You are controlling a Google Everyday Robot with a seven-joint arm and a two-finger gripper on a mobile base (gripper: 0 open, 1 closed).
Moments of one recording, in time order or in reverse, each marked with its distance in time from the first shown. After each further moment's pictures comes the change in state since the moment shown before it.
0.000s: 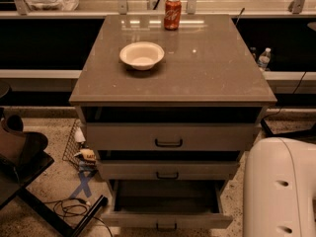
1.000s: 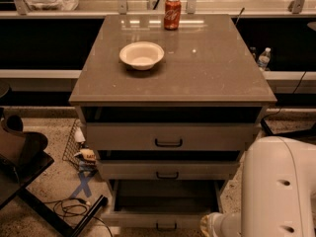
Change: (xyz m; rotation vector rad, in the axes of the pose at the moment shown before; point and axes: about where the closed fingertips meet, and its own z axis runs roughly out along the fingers) arm -0.107 -0.055 0.029 0.032 -0.194 -0.326
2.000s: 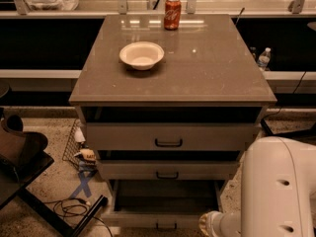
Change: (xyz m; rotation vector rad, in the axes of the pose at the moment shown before) arm -0.008 -0.006 0.006 -0.001 -0.016 -0.033
